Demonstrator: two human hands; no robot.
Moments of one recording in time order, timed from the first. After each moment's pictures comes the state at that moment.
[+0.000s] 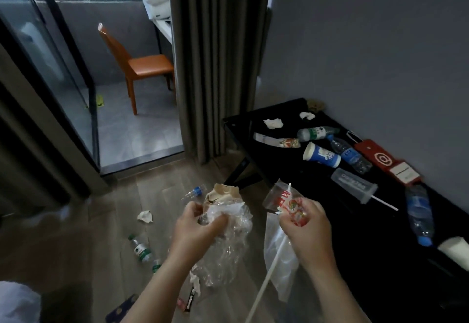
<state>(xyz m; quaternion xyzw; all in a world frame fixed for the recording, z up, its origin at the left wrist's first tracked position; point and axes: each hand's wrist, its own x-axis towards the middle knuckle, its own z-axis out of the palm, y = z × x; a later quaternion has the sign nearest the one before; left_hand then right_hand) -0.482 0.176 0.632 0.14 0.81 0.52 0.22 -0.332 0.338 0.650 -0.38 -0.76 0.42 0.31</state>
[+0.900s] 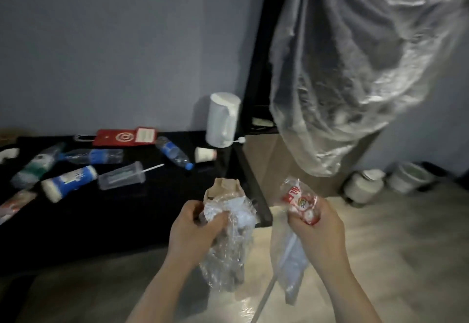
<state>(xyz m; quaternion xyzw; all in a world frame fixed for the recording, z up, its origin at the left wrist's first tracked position) -0.296 0.336 0.681 0.56 0.51 0.34 0.56 -0.096 0.232 0.710 -0.79 -0.38 0.07 0.48</state>
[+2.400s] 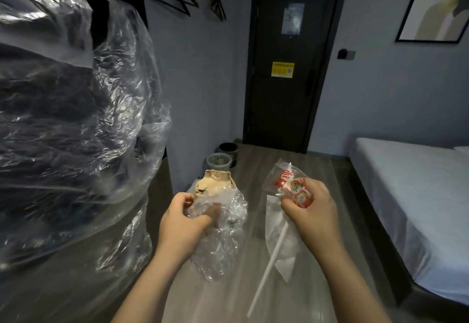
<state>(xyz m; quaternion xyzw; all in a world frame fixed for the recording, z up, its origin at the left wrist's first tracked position) 0.433 0.326 0.759 0.79 0.12 0.16 0.58 0.456 0.098 0.779 -0.81 -0.05 -0.26 0.52</state>
